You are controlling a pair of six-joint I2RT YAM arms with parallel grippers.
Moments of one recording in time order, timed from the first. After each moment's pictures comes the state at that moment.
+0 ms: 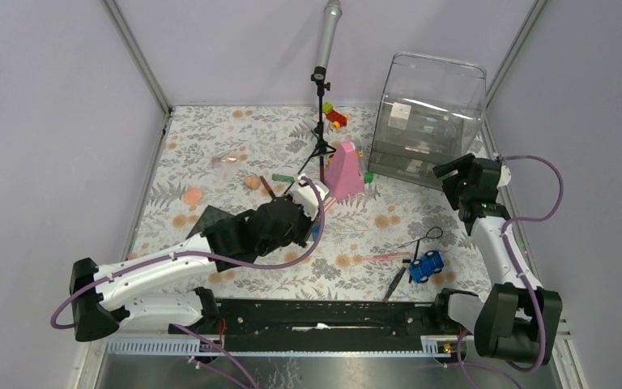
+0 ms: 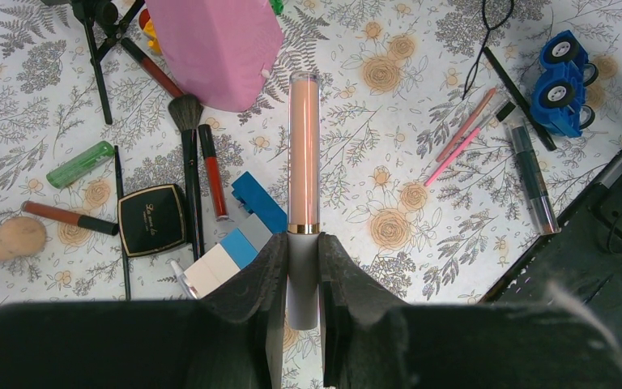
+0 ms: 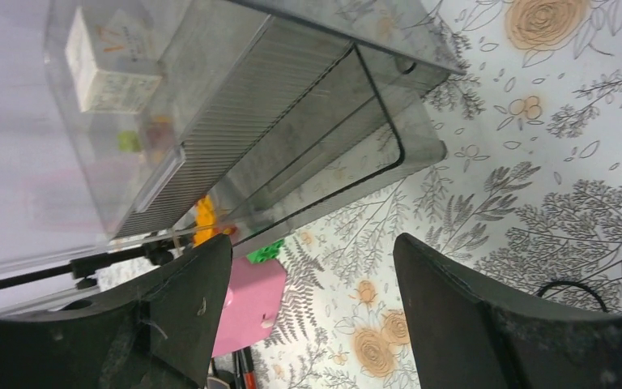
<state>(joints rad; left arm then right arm) -1.12 1.08 0.94 -0.37 -0.31 -0.15 -0.14 1.10 0.67 -0.14 -0.02 0.95</state>
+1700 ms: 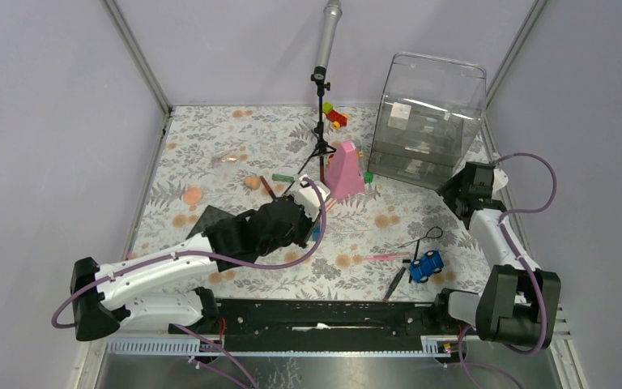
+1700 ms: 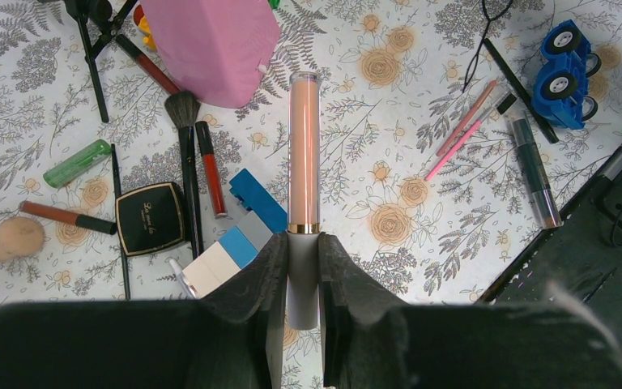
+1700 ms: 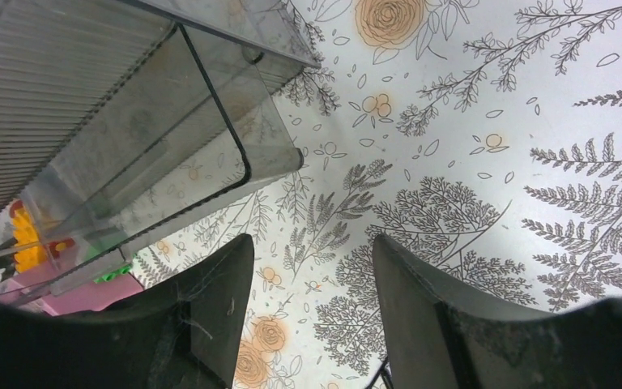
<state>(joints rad) -1.12 1.08 0.94 -0.37 -0.30 -0.15 -0.14 1.21 0.70 -0.28 0.13 0.74</state>
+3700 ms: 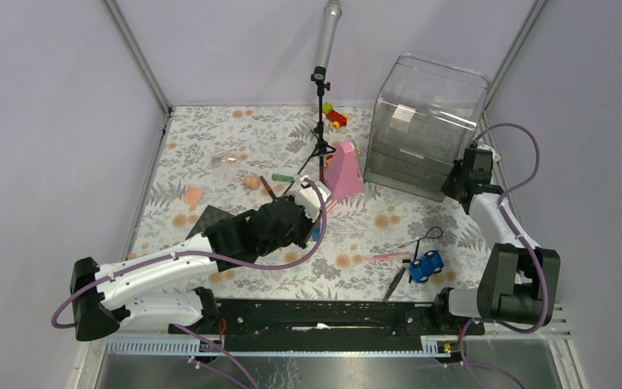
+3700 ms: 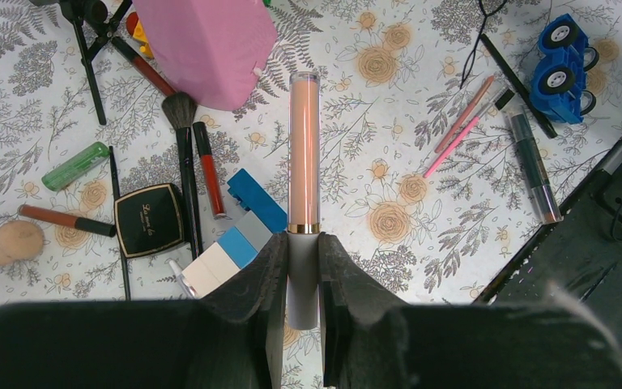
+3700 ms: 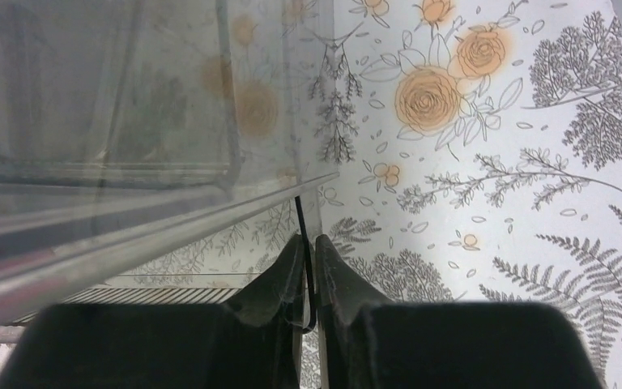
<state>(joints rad) -1.12 1.08 0.94 -0.37 -0.29 -0.14 -0.14 1.36 0.83 -0.25 0.08 0.31</state>
